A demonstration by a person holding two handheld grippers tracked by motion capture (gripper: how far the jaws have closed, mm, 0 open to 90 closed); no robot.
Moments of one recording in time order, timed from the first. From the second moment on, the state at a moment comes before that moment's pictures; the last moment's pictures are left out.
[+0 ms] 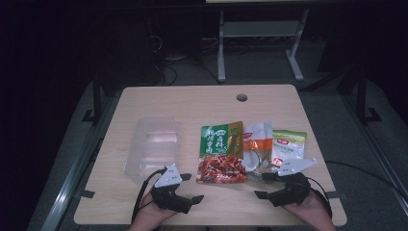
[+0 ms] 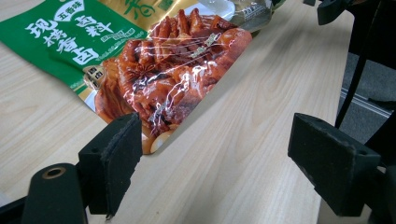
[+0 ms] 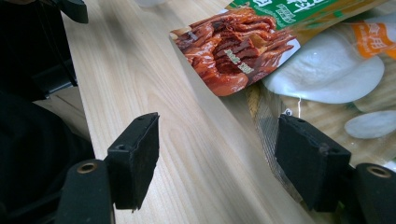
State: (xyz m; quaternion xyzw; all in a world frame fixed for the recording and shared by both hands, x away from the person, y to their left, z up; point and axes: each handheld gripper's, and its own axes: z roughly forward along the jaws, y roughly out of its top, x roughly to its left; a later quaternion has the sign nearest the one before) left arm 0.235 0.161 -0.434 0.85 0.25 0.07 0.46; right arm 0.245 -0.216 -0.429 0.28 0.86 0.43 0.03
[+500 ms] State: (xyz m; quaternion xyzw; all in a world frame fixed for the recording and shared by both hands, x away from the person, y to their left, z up) left arm 0.236 0.162 -0.434 0.85 0.26 0.07 0.46; right arm 0.266 -0.210 -0.410 0.31 0.85 0.43 0.03
